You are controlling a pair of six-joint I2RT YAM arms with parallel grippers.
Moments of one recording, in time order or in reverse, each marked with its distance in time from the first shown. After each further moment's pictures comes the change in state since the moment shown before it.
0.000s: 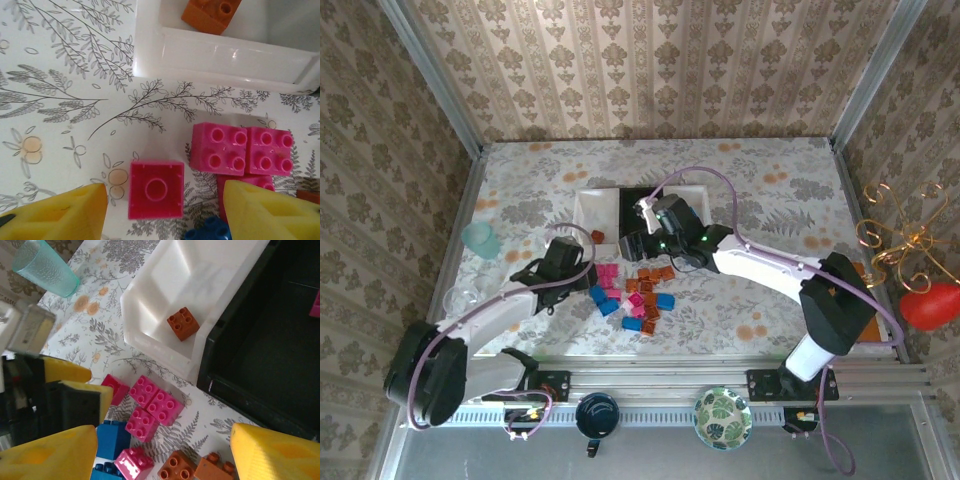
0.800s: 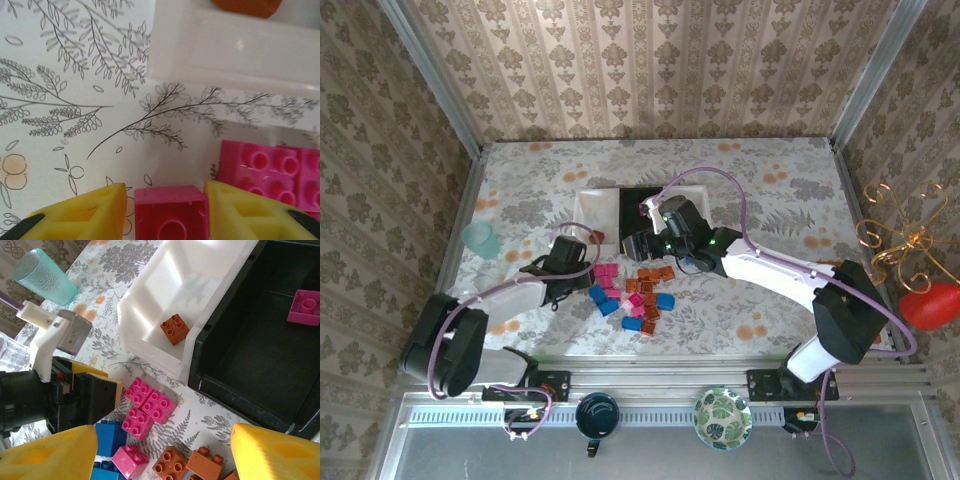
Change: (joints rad) left arm 0.039 0.151 0.000 0.093 0.006 0.010; right arm -0.001 -0.059 -0.030 0.001 0.042 -0.001
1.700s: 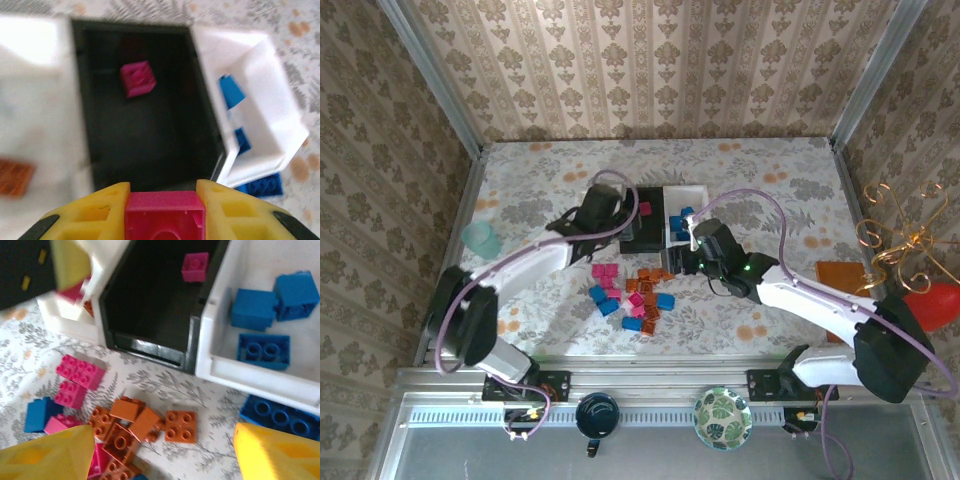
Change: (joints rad) left arm -0.167 0.232 0.566 -0.020 0.117 0.055; right arm -0.050 -0.283 -0.323 -0.002 0.182 0.060
